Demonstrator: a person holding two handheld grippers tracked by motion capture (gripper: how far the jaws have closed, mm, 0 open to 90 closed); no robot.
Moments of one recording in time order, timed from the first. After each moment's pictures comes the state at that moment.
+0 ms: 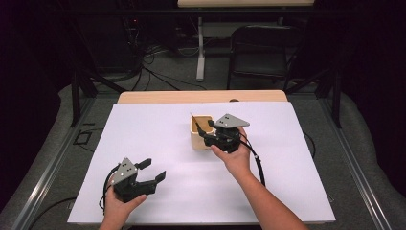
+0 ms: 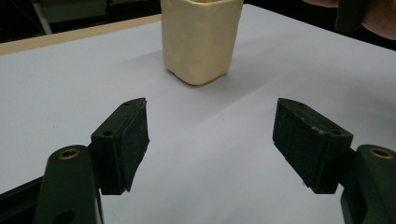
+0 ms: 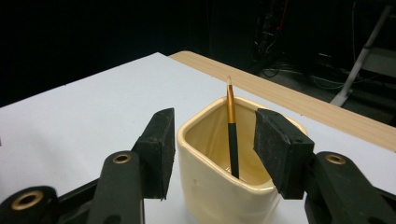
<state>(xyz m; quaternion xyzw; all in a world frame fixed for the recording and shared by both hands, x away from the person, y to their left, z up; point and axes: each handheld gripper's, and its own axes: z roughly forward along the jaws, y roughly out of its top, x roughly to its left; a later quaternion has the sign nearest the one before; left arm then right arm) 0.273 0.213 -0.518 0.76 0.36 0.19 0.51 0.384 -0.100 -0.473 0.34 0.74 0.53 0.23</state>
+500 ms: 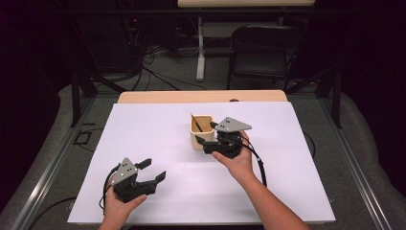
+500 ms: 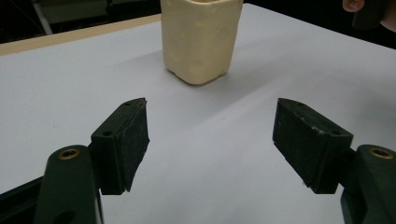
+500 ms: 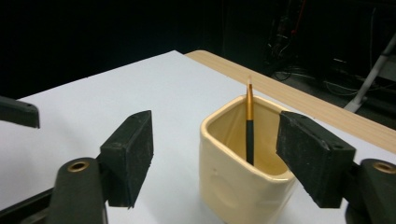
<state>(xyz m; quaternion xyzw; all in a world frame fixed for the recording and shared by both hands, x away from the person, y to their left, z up) 0.273 0.213 -0.518 0.76 0.36 0.19 0.51 0.369 -0.102 -0.468 0.31 0.75 0.54 0.22</state>
